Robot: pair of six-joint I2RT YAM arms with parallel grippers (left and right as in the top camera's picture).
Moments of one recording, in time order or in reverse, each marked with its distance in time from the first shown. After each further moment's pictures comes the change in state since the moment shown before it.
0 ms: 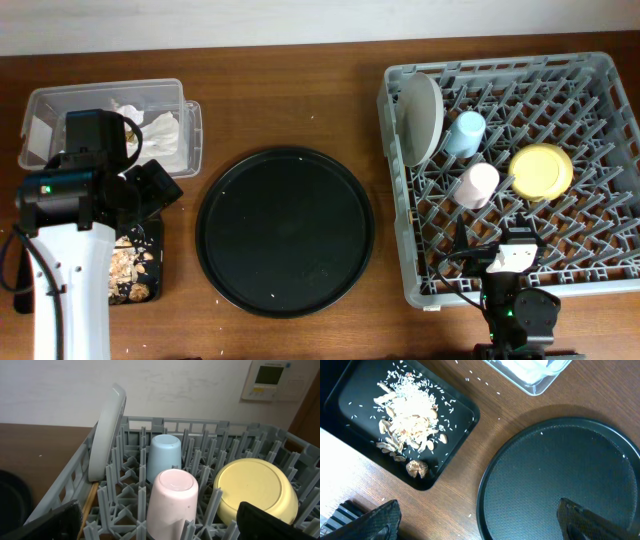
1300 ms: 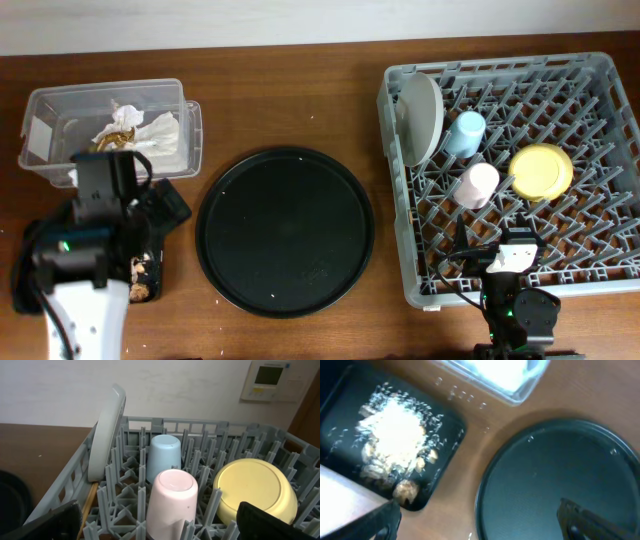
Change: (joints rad) left arm -0.040 -0.240 -0.296 0.263 -0.005 0.100; right arm 0.000 0.000 0.000 0.001 0.003 -0.001
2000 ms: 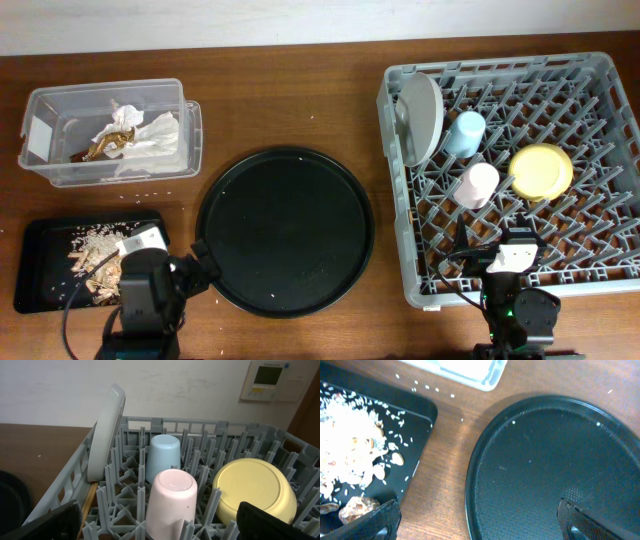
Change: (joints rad) left arm -0.068 -0.553 -0.650 0.380 0.047 0.089; right arm -0.001 -0.002 0.000 -0.001 0.000 0.000
